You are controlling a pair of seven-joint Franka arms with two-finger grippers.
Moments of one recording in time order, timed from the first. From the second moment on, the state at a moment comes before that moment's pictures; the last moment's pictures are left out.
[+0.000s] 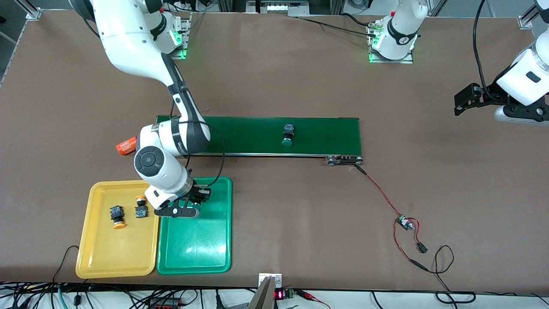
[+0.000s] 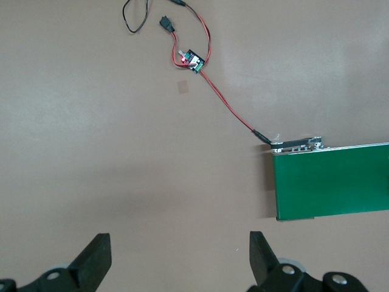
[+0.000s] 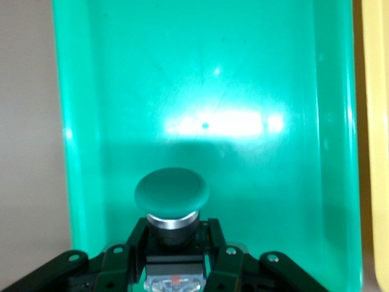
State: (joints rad) left arm -0.01 0.02 -0.05 -1.59 0.03 1.61 0.03; right arm 0.50 0.85 -0.22 -1.33 0.20 2.30 0.25
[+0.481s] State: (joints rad) left arm -0.01 0.02 -0.05 -1.59 0.03 1.61 0.03; right arm 0.44 0.93 -0.22 -1.32 0.16 2.37 0.03
